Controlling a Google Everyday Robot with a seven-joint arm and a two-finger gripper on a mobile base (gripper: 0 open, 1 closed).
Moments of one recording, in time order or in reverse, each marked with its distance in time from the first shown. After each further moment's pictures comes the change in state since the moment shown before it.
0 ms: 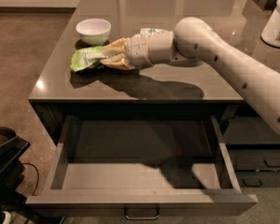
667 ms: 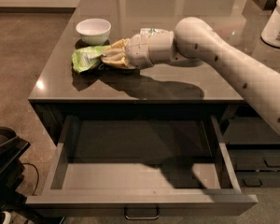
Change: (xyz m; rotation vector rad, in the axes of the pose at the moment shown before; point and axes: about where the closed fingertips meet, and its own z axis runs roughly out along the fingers) arm 0.000 0.000 0.000 0.000 0.000 0.000
